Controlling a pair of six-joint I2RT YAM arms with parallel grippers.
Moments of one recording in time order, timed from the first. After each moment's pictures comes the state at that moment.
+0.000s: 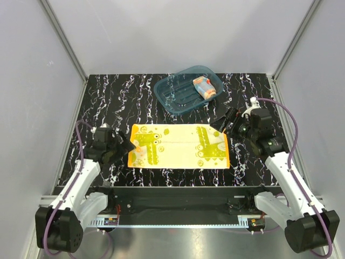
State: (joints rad) left arm -0.12 0.89 0.56 -0.55 0.08 -0.71; right arm 0.22 0.93 0.81 -0.39 -0.32 0.71
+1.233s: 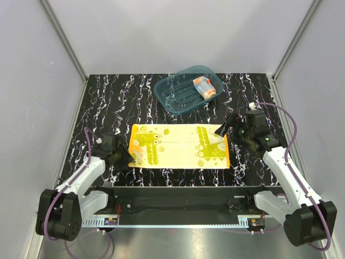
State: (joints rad) left arm -0.18 1.03 0.44 -0.54 0.06 -0.86; right arm 0.22 1.00 0.82 -0.57 -0.16 0.67
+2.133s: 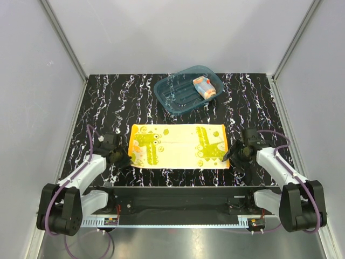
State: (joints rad) left arm -0.18 1.08 0.45 -0.50 0.07 -0.80; right arm 0.14 1.13 0.58 -0.69 -0.12 0.83
